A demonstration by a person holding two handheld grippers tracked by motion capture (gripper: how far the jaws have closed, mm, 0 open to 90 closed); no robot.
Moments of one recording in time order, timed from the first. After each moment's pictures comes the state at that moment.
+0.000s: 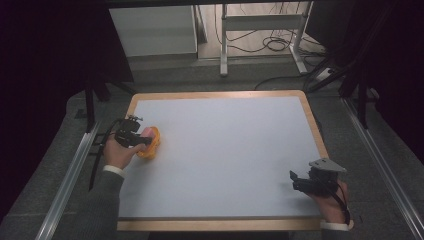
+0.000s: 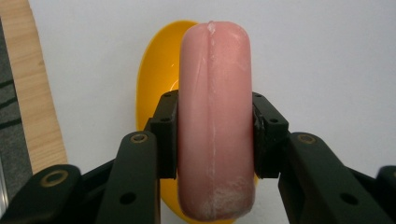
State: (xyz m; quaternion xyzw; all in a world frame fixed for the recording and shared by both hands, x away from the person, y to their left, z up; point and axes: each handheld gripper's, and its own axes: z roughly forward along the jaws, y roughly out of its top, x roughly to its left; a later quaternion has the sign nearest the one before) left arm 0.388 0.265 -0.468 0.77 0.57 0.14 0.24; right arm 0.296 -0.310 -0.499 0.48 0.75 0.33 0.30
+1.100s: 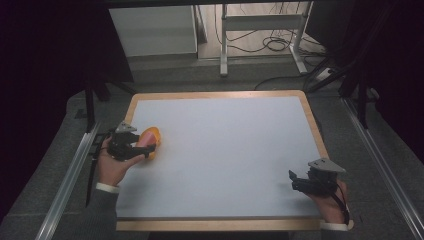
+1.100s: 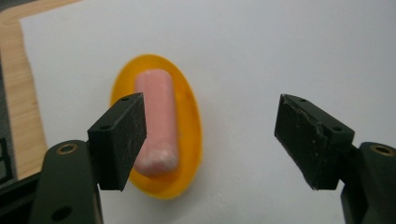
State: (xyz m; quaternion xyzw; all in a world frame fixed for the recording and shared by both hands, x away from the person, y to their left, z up) left arm 0.325 0.259 -0.452 0.77 0.49 0.19 0.36; right arm 0.294 -0.307 -0.497 0.48 0.75 0.33 0.31
